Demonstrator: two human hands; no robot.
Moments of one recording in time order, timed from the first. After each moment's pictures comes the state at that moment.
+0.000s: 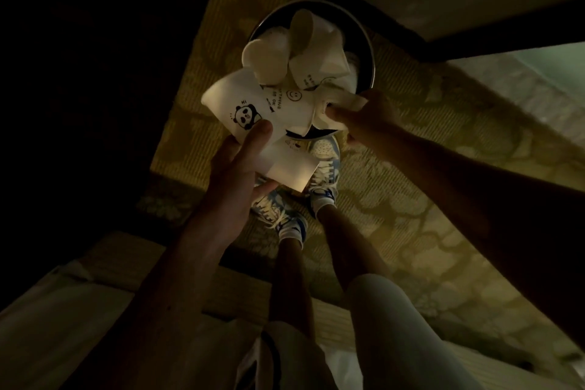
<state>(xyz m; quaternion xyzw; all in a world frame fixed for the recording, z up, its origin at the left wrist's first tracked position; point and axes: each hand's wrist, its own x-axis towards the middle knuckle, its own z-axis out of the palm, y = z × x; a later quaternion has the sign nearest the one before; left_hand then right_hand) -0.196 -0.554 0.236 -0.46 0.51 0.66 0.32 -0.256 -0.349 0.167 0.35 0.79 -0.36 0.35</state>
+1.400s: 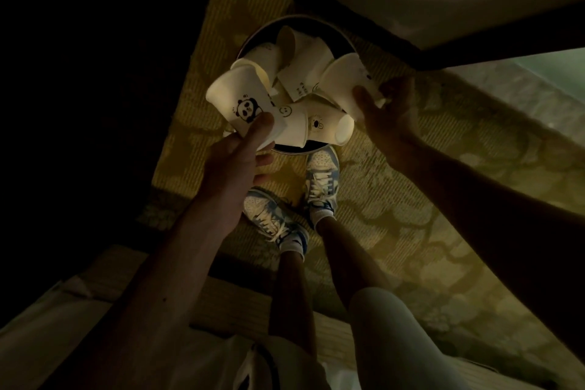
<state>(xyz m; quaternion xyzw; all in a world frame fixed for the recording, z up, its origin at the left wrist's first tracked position) -0.232 -0.530 0.237 -0.43 0.62 0.56 0.34 -0.258 -0.313 0.160 0.30 0.83 -0.44 0.16</state>
